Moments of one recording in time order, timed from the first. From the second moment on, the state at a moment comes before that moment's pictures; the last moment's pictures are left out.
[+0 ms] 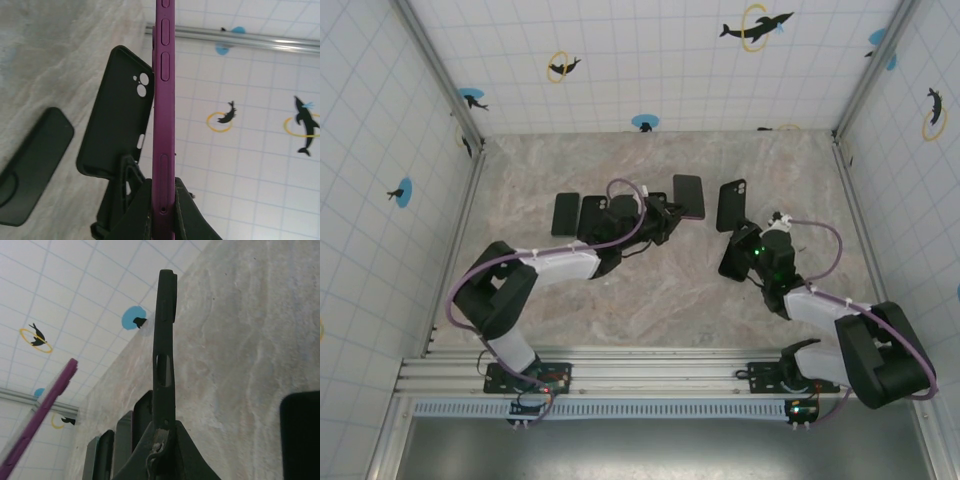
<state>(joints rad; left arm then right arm) -0.78 1.72 0.90 0.62 0.27 -1.61 0.36 1.23 0.28 0.67 0.06 0.99</state>
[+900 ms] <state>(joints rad) -0.70 2.10 1.08 0.55 0.41 -1.49 0.34 1.46 0.30 0.76 -0.04 1.06</state>
